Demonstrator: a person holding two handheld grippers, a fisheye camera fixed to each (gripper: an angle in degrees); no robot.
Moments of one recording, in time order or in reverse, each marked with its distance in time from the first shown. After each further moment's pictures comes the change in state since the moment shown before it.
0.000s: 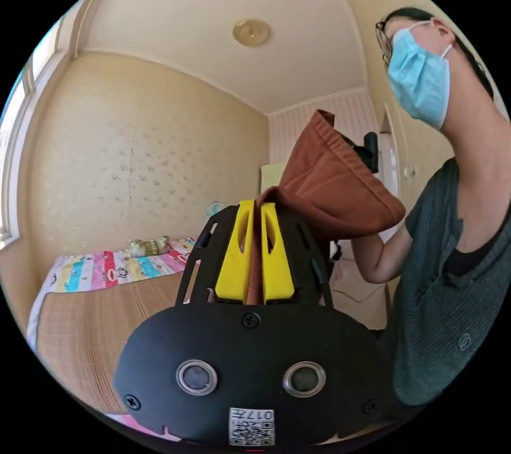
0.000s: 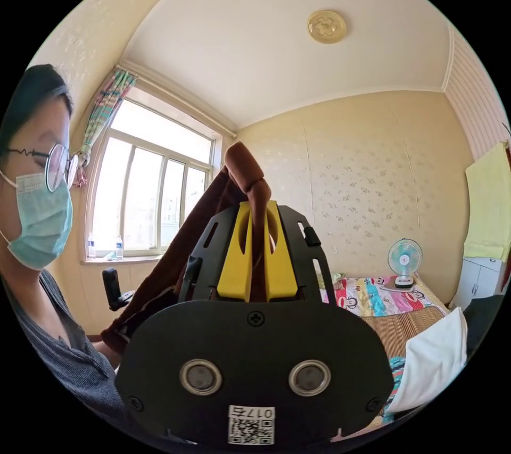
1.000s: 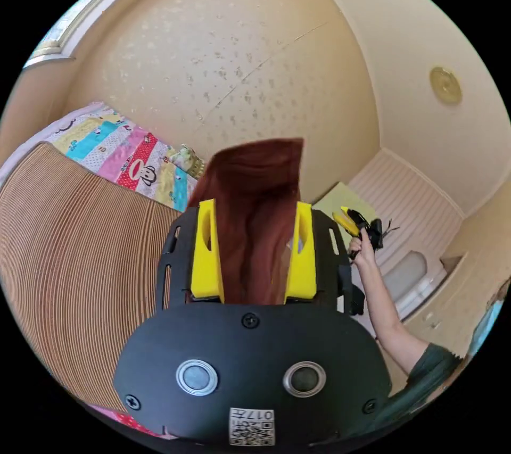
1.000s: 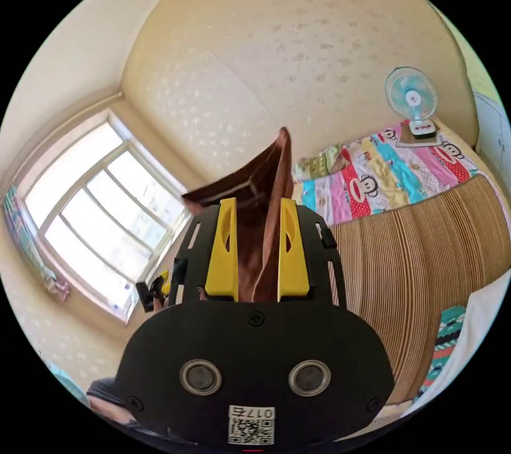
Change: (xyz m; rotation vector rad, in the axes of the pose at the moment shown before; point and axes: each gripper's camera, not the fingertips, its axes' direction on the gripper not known) left arm -0.482 0.024 0.226 -0.249 -0.244 -0.740; right arm 0.386 -0.028 0.496 -0.800 -0.105 0.576
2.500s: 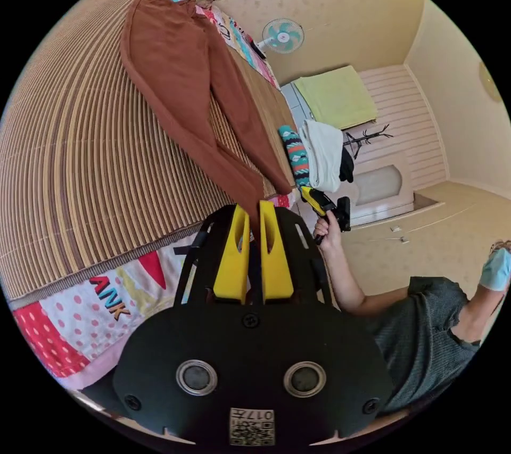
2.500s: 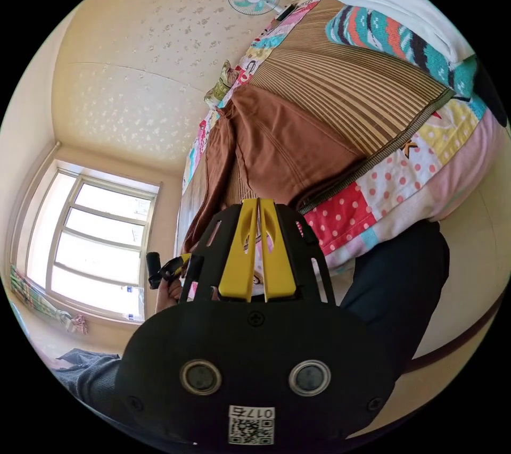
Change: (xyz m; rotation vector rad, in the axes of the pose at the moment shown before) left arm -0.093 0.214 0.024 -0.596 0.232 -0.169; right arm 0.160 0.360 -0.058 0.076 0.044 0.599
